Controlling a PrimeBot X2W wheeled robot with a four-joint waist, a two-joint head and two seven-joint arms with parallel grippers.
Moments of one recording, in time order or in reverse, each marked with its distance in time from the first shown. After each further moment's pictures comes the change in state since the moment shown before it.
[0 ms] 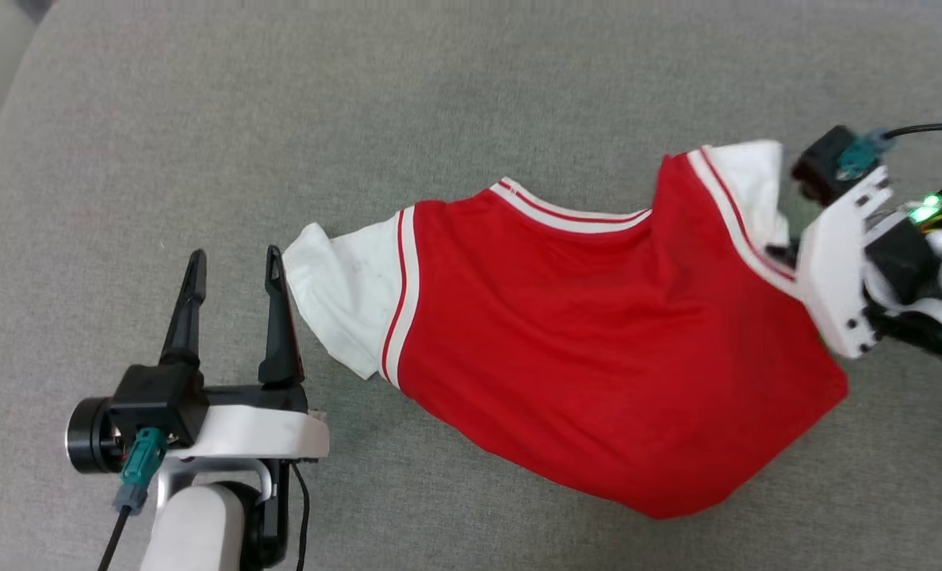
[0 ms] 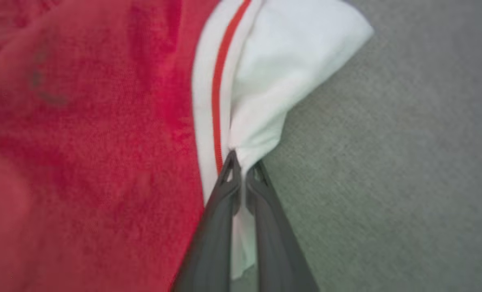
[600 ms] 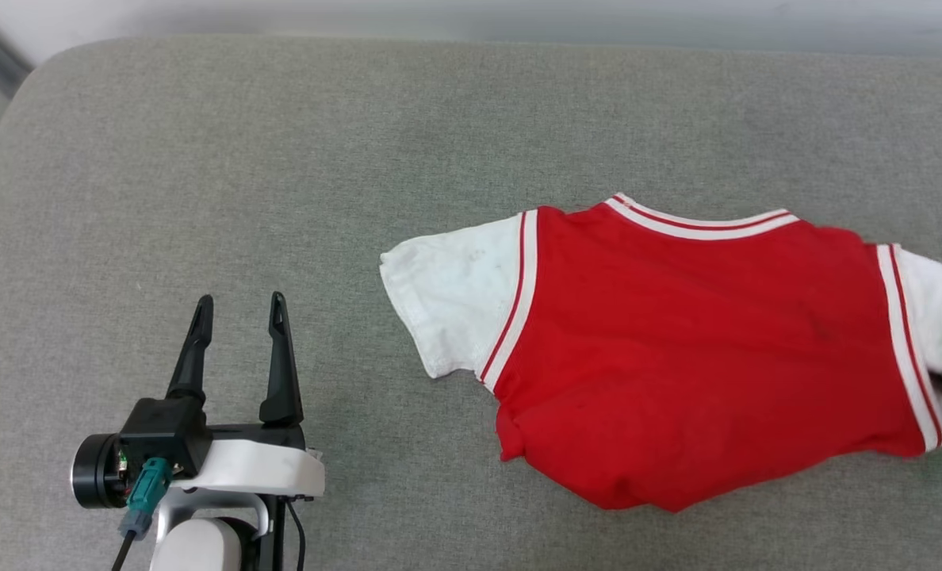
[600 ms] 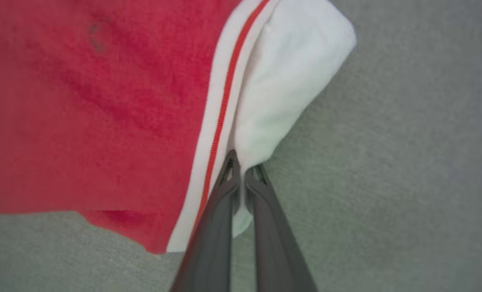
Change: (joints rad) left arm 0.074 -0.043 0.066 0.030 0.053 -0.071 0.000; right arm 0.379 -0.275 -0.197 -0.046 0.113 0.000 -0.150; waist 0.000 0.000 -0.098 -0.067
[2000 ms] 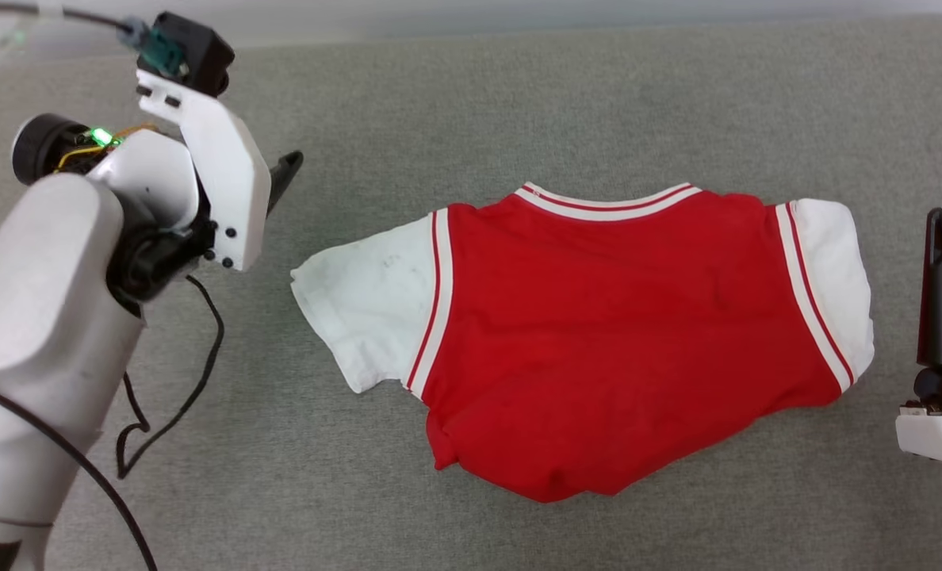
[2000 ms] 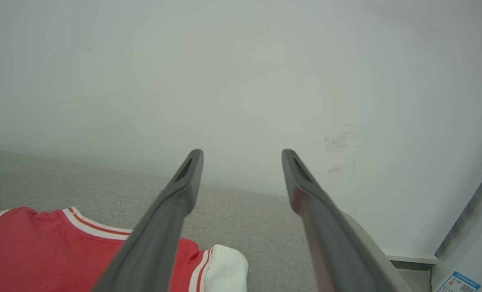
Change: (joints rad) left arm -0.798 0.454 -0.487 0.358 -0.512 -0.163 0.899; right arm 0.420 0.746 -0.913 -0.491 -0.865 0.000 -0.699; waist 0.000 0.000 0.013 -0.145
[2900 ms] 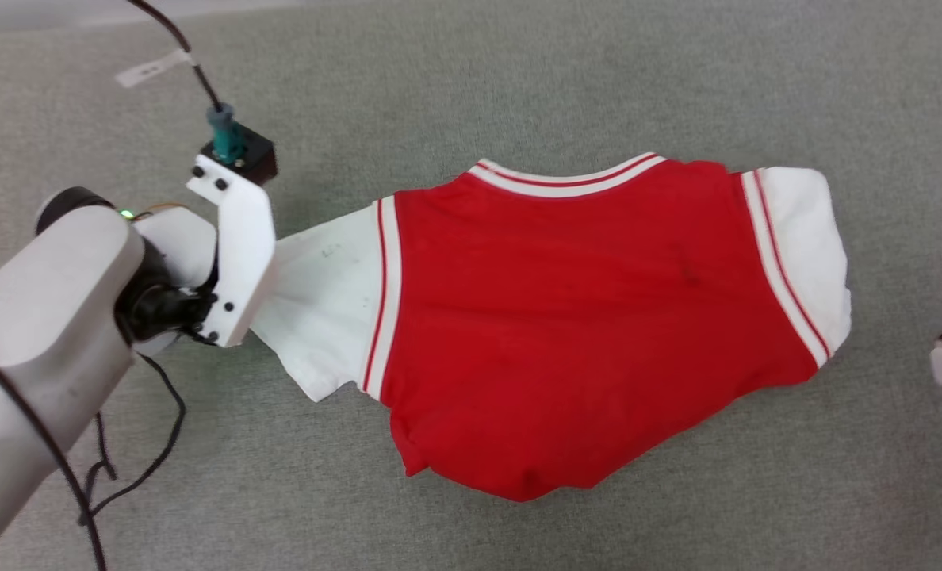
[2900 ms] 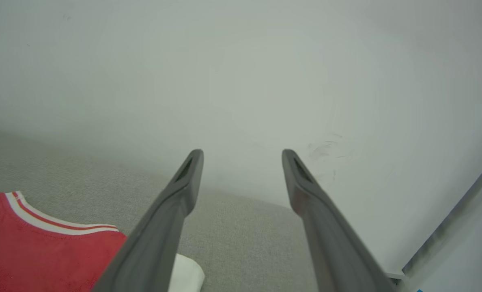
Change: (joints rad) left arm -0.111 0.137 -0.425 0.075 -0.288 0.000 0.261; right arm -0.146 -0.110 0.042 0.075 -0.009 0.000 -0.001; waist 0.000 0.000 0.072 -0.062
